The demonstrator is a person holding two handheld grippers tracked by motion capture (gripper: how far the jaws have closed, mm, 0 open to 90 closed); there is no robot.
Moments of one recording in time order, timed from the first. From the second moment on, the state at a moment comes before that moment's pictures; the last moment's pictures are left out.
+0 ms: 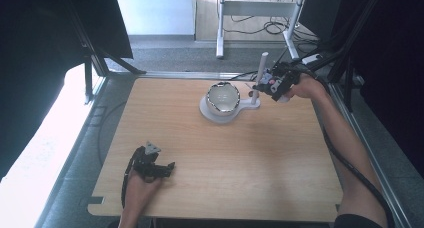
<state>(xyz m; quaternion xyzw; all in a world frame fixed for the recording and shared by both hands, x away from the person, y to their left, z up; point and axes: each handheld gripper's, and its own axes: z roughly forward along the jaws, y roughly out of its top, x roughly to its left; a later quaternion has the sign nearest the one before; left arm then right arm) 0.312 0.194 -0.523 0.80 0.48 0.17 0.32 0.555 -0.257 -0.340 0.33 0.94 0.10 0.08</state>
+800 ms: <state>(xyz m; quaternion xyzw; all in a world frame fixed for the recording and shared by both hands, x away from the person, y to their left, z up) 0.312 0.195 -0.523 0.80 0.48 0.17 0.32 0.565 -0.249 -0.393 0.34 0.92 0.13 0.12</state>
